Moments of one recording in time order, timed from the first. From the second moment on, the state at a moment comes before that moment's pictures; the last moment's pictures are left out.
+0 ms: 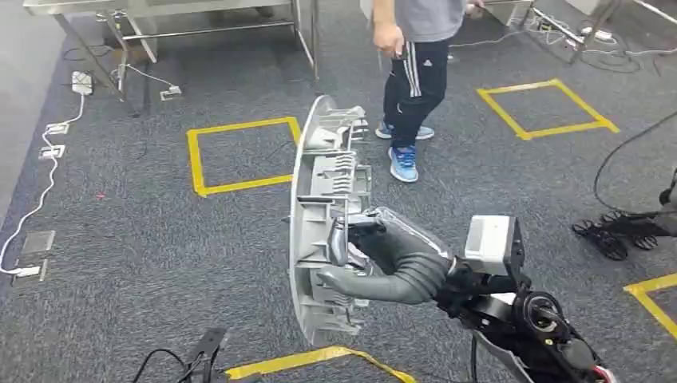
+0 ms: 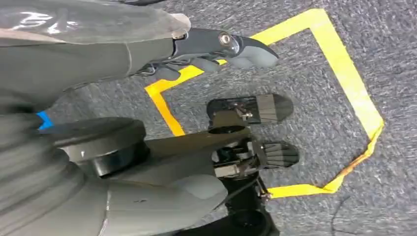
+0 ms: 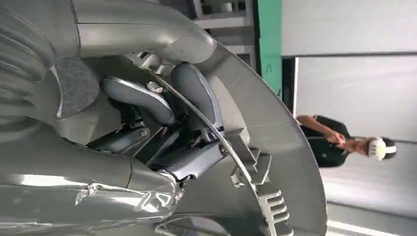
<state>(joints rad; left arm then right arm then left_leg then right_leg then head) -0.19 0.04 -1.00 -0.22 0.80 0.14 -0.10 -0.30 -0.09 0.73 -1.72 -0.55 0.27 -0.31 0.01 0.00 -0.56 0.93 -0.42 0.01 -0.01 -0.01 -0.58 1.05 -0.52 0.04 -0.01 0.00</state>
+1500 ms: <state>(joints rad) -0.19 0.04 -1.00 -0.22 0.79 0.14 -0.10 -0.27 -0.09 0.74 -1.73 -0.56 0.28 -0.30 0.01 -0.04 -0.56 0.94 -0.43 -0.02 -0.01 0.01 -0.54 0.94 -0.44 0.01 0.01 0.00</state>
